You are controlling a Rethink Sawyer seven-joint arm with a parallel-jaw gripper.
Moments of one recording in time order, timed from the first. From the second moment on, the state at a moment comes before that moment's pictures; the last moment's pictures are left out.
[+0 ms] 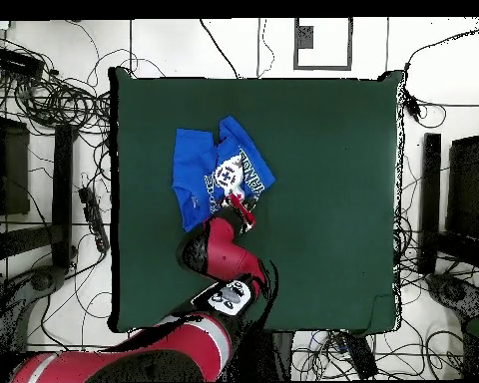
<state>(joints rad) 0.29 -0.18 -0.40 1.74 0.51 -0.35 2.34</state>
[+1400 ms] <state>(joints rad) 0.25 0.15 -0.64 1.57 0.54 -0.70 2.34</state>
